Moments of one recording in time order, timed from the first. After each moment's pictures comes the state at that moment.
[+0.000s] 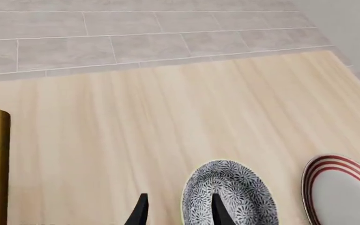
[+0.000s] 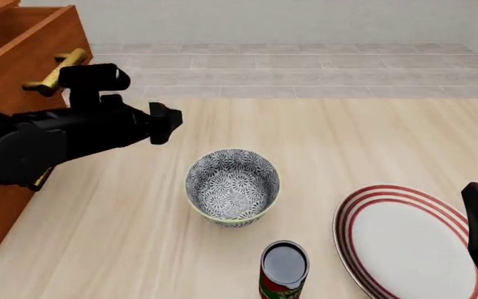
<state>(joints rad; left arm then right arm) -0.45 1.30 -0.71 -0.05 -0.24 0.00 0.02 0.00 -0.01 0.00</state>
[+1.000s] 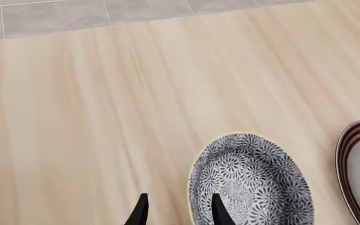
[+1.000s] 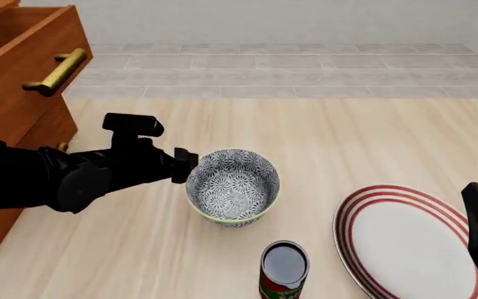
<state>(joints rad) -0.48 1.54 -0.64 -0.23 -0.21 0.00 0.02 -0.01 0.00 0.00</state>
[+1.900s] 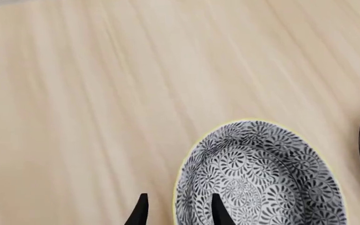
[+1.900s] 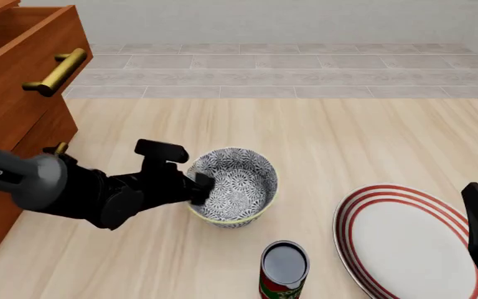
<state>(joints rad) -0.53 1.79 -0.65 -0.41 -0.20 0.00 0.02 -0.01 0.00 0.00</state>
